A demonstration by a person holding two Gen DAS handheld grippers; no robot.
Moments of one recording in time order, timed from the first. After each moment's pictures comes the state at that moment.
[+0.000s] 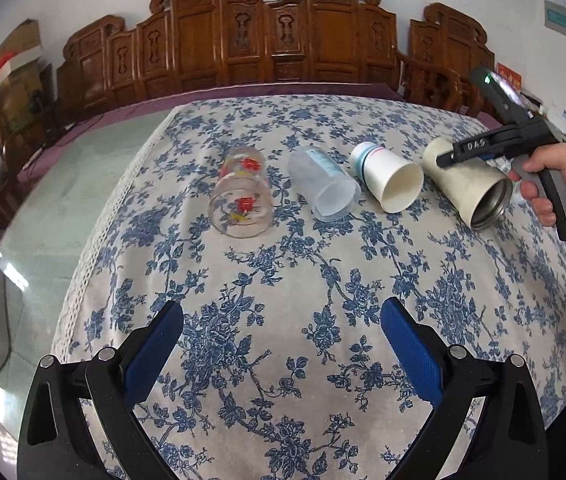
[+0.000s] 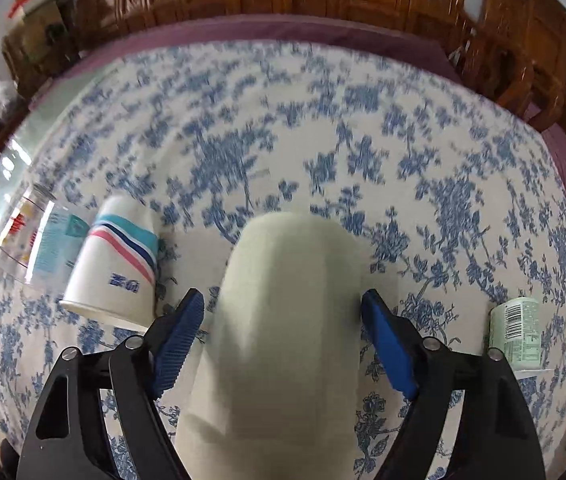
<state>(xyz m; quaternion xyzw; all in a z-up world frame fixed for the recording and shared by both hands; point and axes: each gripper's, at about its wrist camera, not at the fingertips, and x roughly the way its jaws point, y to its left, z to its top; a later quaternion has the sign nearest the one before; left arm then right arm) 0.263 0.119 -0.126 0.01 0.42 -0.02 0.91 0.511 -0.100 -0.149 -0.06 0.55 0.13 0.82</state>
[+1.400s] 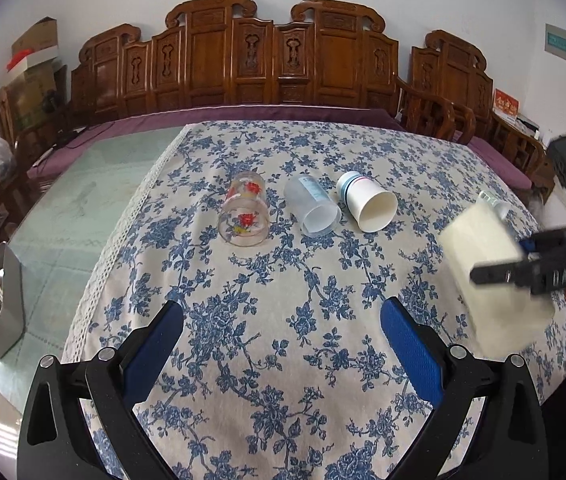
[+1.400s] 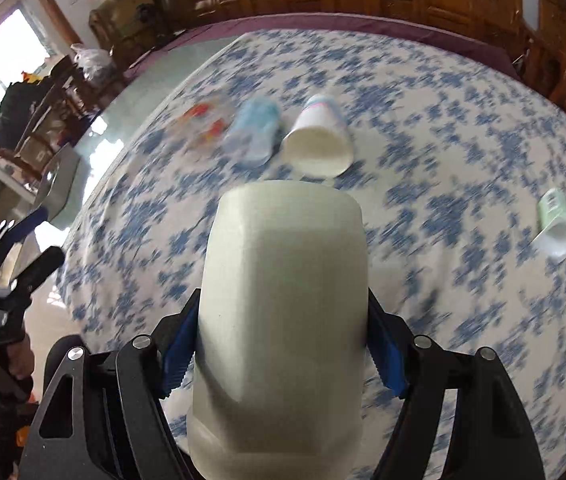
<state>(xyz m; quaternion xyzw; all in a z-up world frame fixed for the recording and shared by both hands) 0.217 0.112 -0.086 -0.01 0.38 -0.01 0.92 0.314 -0.069 -0.096 -0.04 0.55 0.27 0.79</state>
